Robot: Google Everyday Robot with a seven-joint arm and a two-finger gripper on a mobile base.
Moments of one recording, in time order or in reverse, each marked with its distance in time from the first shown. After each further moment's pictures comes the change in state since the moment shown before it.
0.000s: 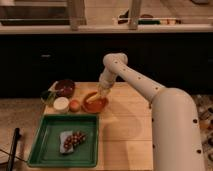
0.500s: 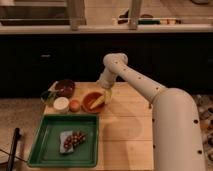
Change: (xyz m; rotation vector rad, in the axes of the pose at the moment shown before) arm -0.001 0.002 -0.001 0.000 -0.002 0.000
